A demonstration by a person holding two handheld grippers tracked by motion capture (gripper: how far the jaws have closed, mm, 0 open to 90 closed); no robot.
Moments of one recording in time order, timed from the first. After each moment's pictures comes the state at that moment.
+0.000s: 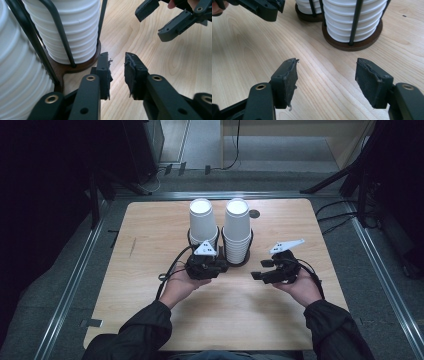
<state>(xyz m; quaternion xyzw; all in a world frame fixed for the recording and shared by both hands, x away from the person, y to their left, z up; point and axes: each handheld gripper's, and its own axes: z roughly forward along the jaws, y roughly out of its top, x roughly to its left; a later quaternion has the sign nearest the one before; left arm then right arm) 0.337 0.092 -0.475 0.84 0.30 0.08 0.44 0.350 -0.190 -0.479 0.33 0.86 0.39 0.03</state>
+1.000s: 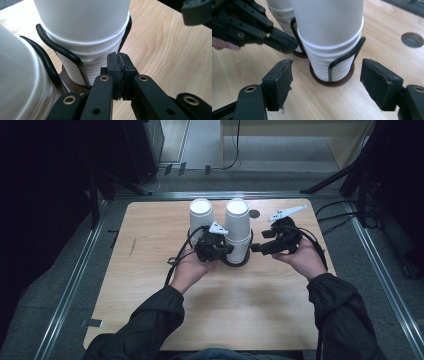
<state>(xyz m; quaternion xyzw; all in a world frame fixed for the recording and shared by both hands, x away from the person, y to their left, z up) 0.368 0.063 -0.435 0.84 0.36 0.10 0.39 0.393 -0.174 -0.397 0.32 0.86 0.39 0.07</state>
